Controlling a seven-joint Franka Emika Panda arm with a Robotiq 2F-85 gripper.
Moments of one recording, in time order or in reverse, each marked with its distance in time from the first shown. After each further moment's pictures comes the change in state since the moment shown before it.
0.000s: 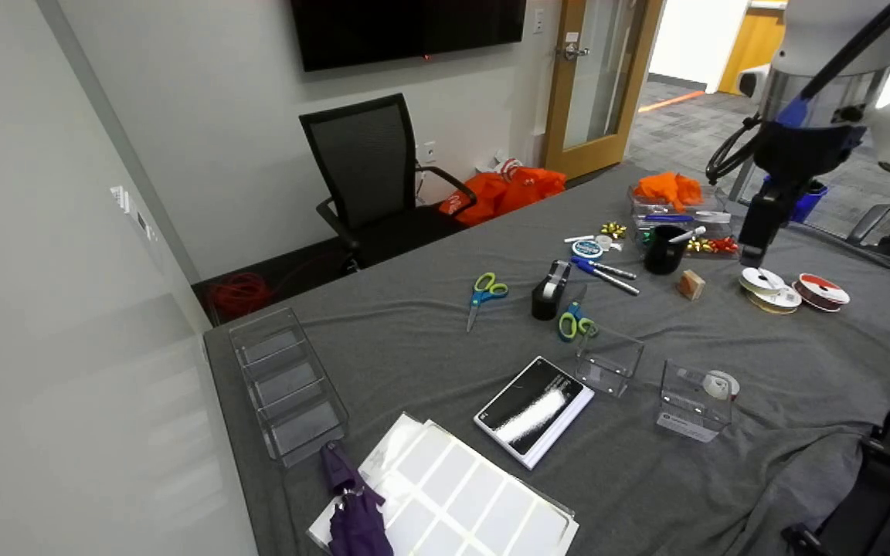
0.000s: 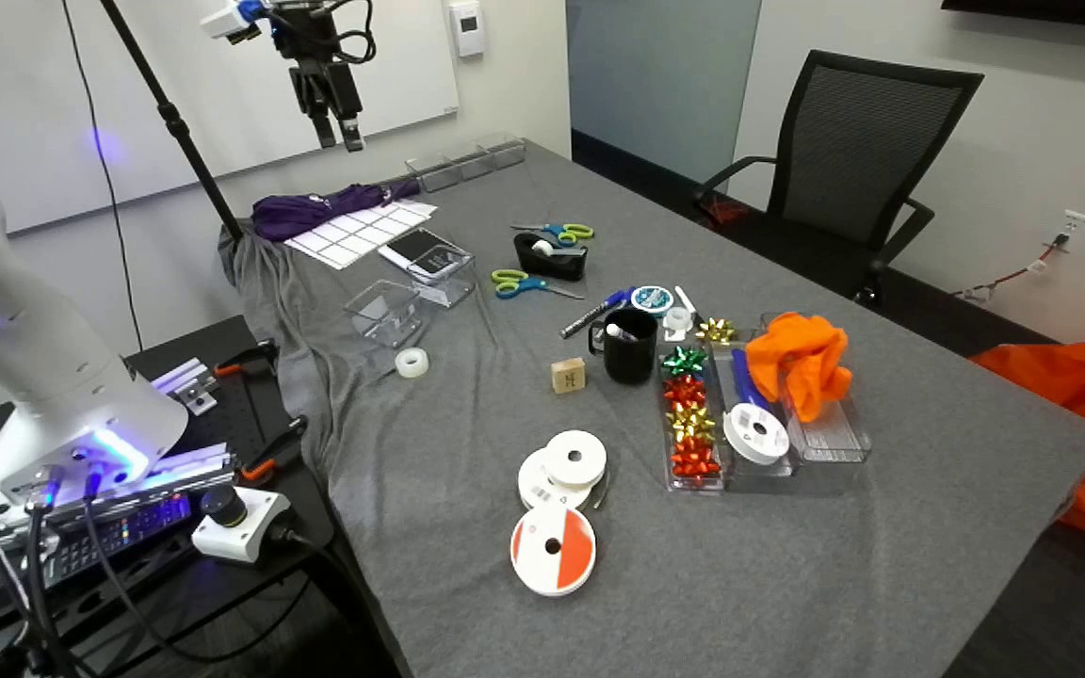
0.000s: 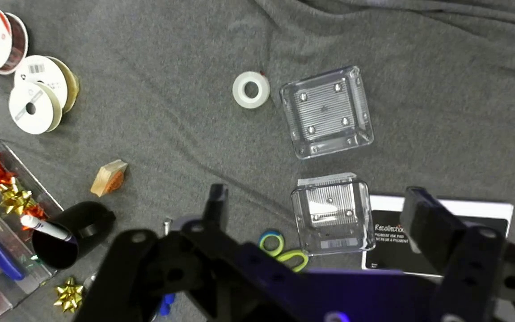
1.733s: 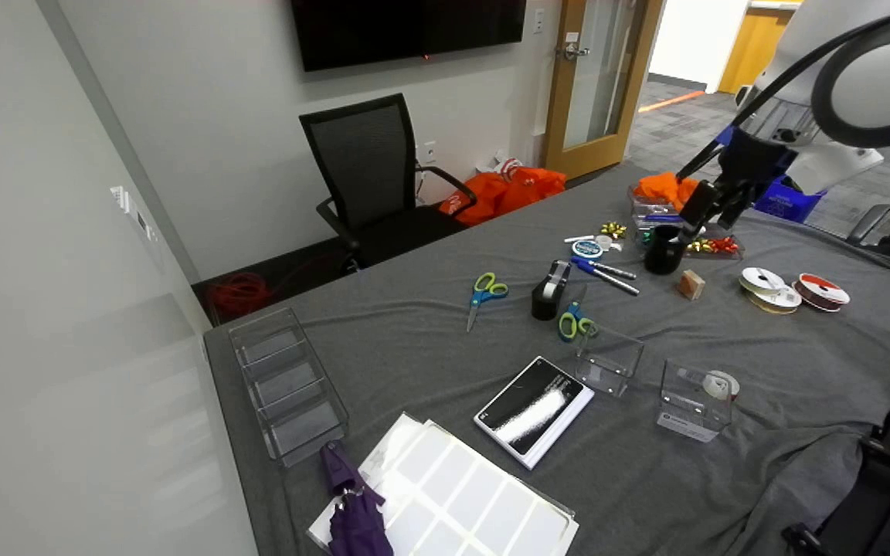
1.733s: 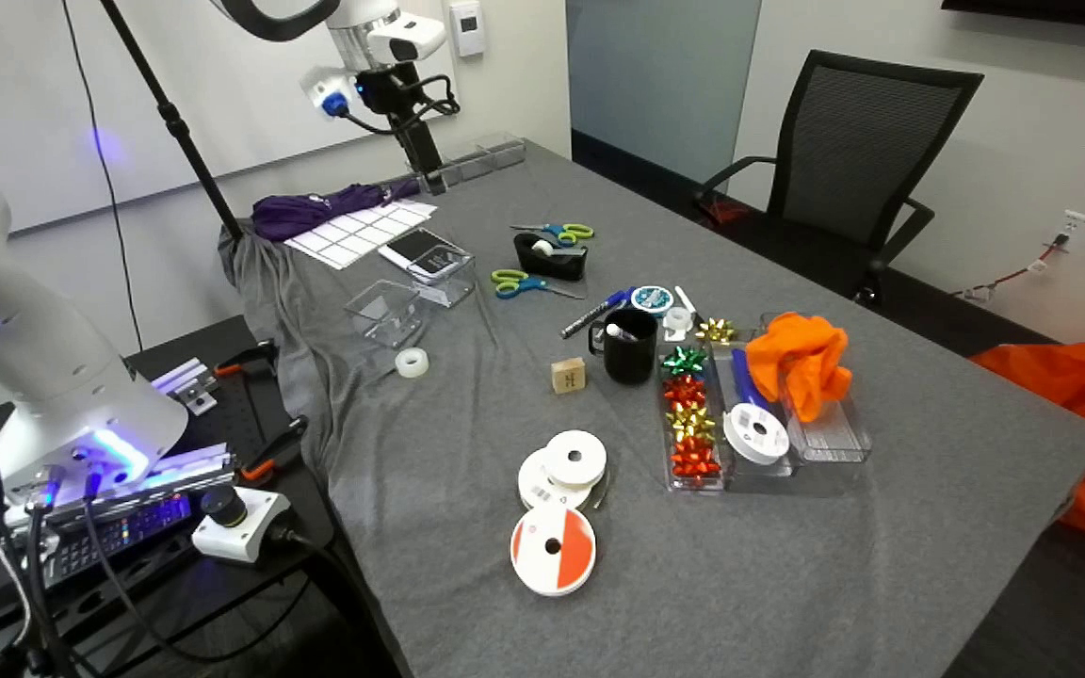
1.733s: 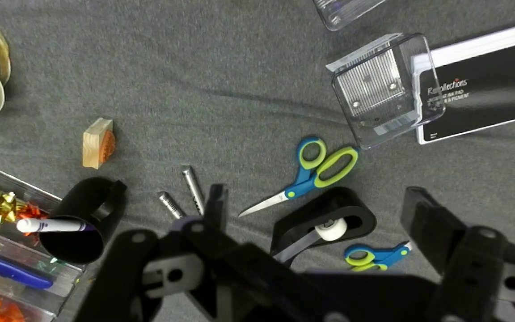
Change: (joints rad) arm -0.079 0.158 -0.148 -0.047 0.131 0.460 0.013
